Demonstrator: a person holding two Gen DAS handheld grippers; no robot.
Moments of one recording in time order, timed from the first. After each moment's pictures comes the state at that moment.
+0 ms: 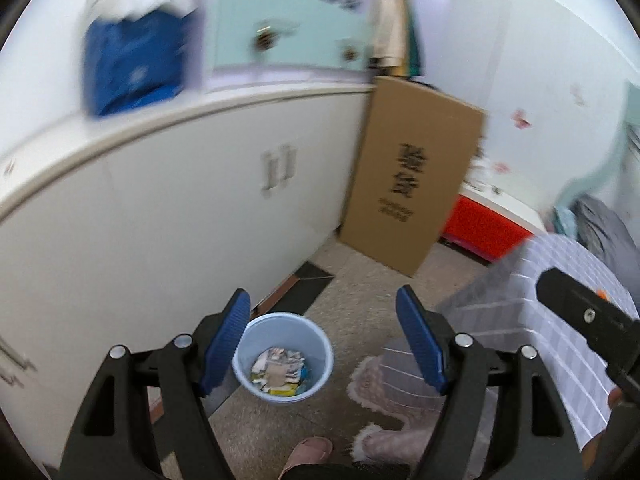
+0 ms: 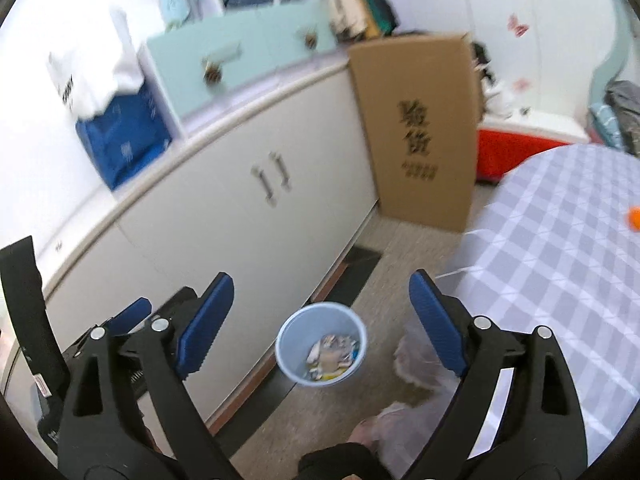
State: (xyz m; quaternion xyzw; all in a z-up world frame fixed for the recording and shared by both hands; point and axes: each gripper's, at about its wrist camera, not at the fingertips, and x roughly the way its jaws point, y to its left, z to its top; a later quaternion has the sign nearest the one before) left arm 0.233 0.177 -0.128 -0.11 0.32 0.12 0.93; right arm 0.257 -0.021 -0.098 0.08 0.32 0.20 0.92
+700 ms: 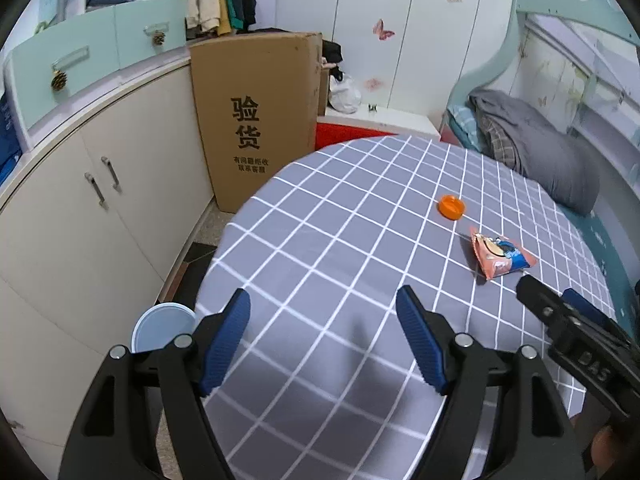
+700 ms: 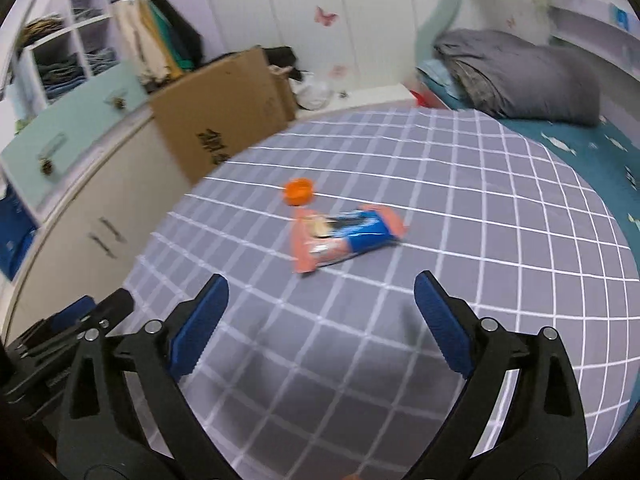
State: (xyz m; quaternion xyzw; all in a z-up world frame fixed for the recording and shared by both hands) left arm 0.285 -0.085 -0.122 -0.01 0.41 -0.06 0.91; right arm 0.244 -0.301 -0.125 0.15 0.37 -0.05 0.92
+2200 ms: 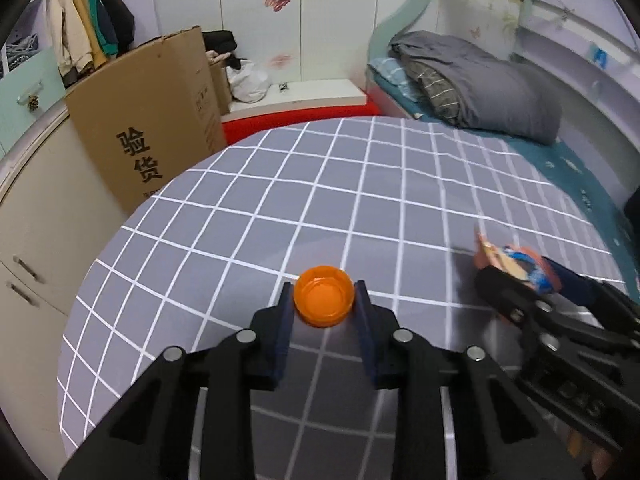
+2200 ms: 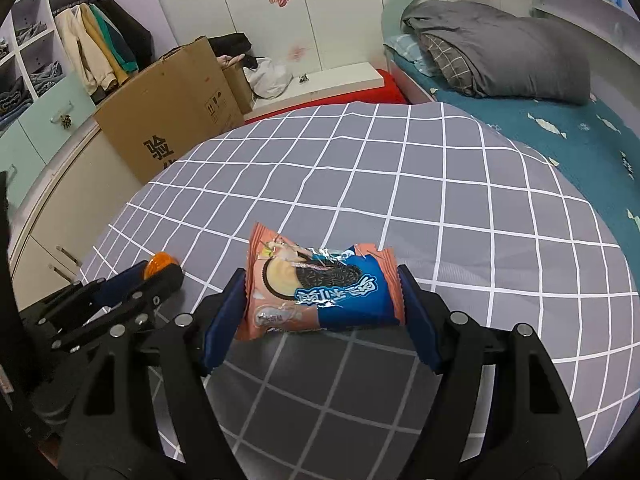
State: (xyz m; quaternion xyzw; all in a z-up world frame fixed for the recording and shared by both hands) left arm 0.394 -0.239 -0.151 0.09 0.42 -0.18 0.88; right arm 0.323 -0.399 -0.148 0.17 0.39 -0.08 0.90
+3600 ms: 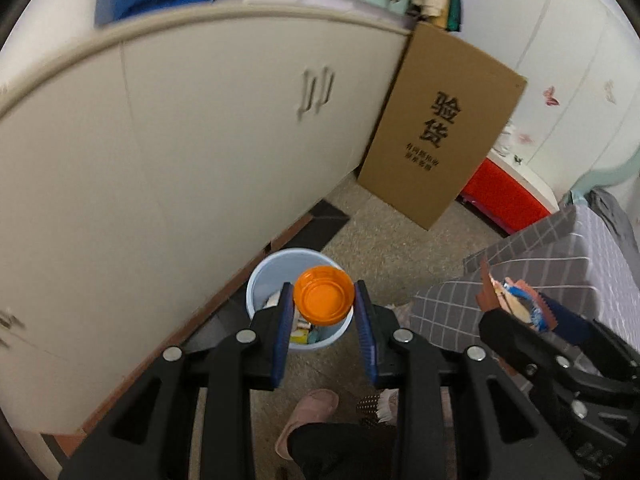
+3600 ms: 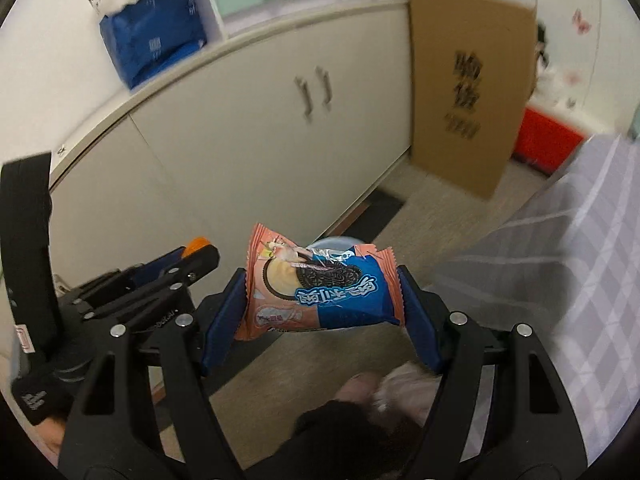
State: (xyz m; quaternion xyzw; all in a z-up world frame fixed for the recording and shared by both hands) left arm 0.231 0.258 -0.216 -0.18 0.42 0.14 0.88; right arm 0.264 0.093 -0.175 -0.02 0.44 0.28 0.85
